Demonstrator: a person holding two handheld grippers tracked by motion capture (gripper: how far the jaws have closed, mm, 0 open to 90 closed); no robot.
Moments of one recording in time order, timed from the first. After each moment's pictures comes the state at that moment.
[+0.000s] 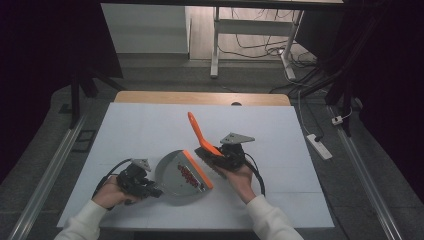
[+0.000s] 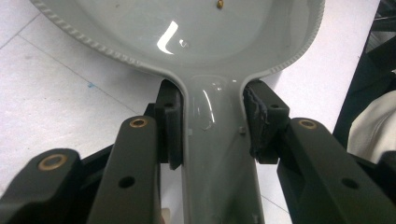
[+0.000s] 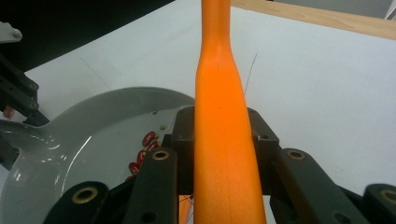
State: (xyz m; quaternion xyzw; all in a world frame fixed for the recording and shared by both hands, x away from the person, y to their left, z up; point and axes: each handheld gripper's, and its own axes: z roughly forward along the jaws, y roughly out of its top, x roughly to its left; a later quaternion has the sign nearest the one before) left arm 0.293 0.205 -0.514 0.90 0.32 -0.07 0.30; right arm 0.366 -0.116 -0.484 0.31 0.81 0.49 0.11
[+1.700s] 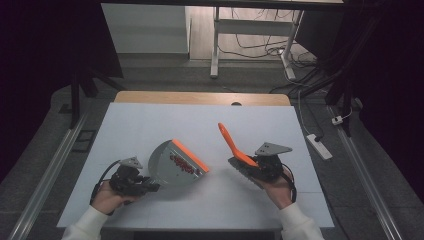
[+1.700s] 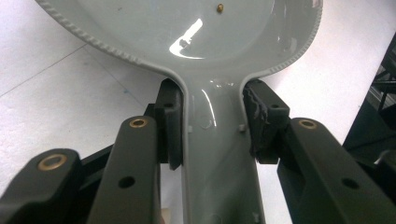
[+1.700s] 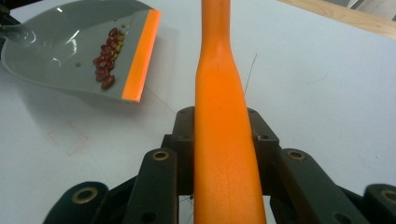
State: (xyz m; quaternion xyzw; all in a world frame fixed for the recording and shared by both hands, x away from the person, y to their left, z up) left arm 0.275 0.217 -0.506 0.84 0.40 -0.02 0.36; right arm 0.334 -0.212 -0.465 0.30 0.83 0.43 0.15
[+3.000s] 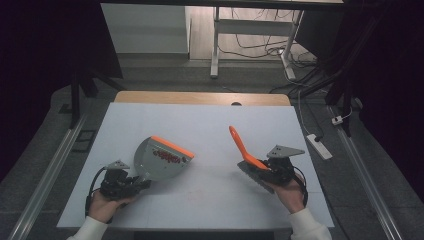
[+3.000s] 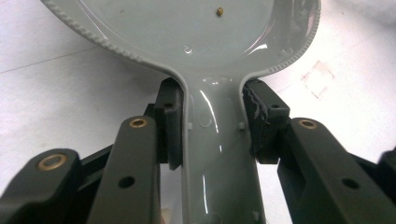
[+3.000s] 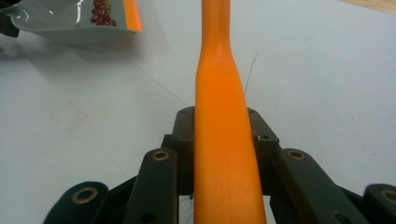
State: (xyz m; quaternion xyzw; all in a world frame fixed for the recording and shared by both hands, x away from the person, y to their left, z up) left arm 0.253 0.235 -0.512 0.76 0.52 0.04 0.38; right arm 0.329 -0.242 -0.465 0.32 0.83 0.43 0.13
